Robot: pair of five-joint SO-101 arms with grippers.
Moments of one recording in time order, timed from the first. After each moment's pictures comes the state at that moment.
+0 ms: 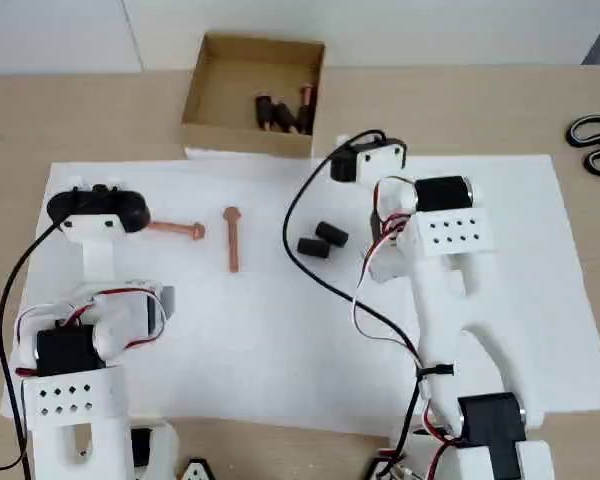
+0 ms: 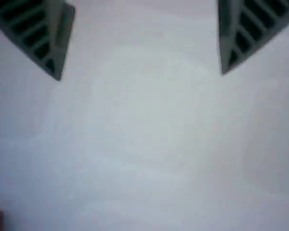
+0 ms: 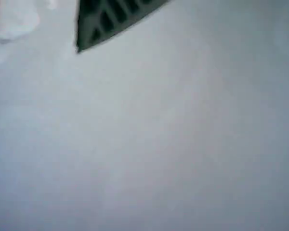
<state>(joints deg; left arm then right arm) -12.0 -55.8 49.5 79.7 -1.0 -10.4 -9.0 11.9 87.1 15.3</state>
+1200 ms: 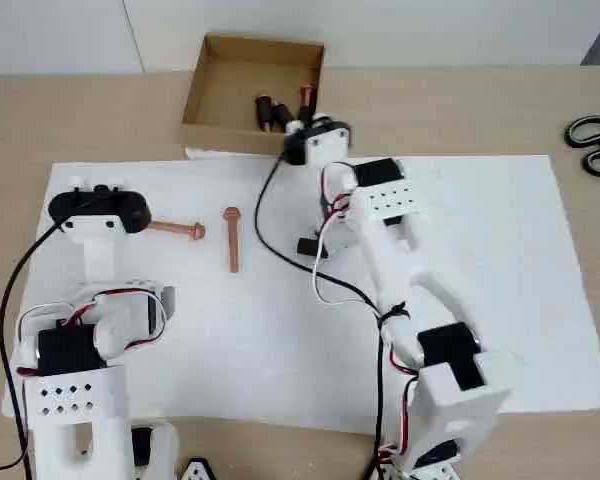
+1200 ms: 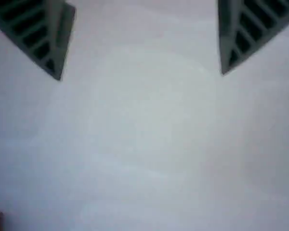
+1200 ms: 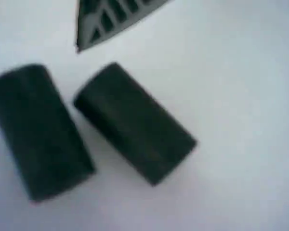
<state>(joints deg) -12.0 -55.8 49.6 79.7 -1.0 -18.8 13.6 -0.1 71.9 14.0</state>
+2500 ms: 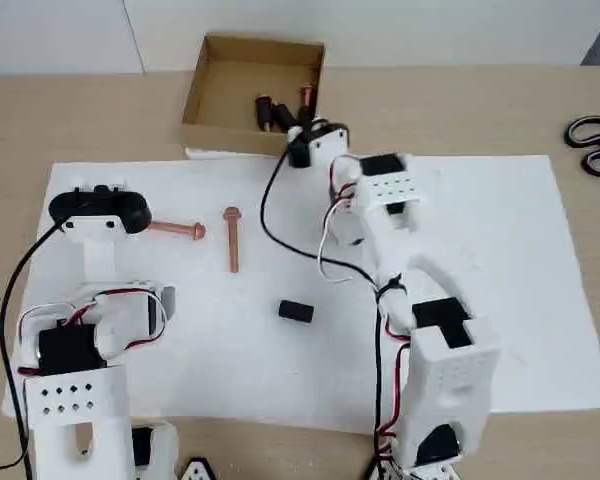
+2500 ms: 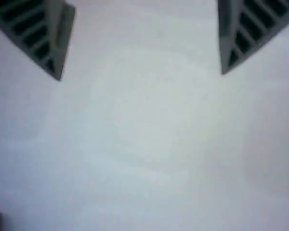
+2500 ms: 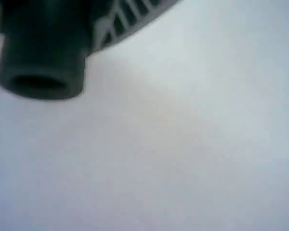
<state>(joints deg) -12.0 -55.8 49.7 79.7 -1.0 -14.6 23.9 -8.0 69.4 21.2</state>
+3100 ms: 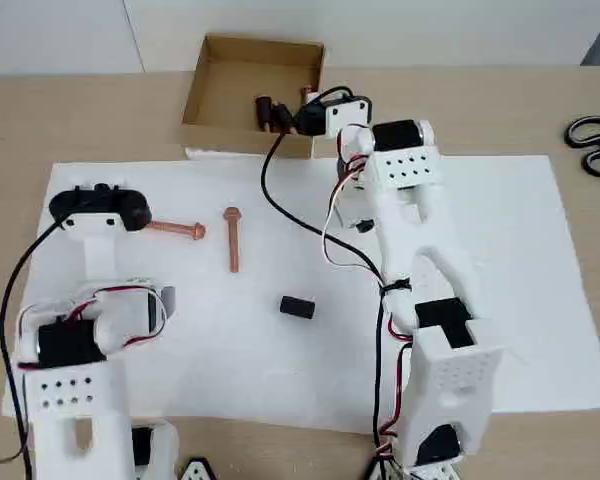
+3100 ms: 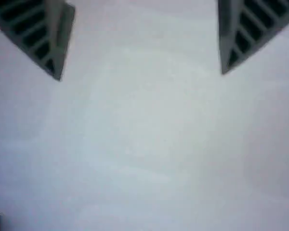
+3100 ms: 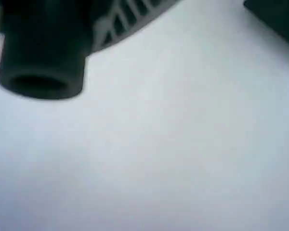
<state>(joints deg) -12.0 -51.6 47.7 79.7 -1.0 -13.8 23.9 -24.0 89.0 12.4</state>
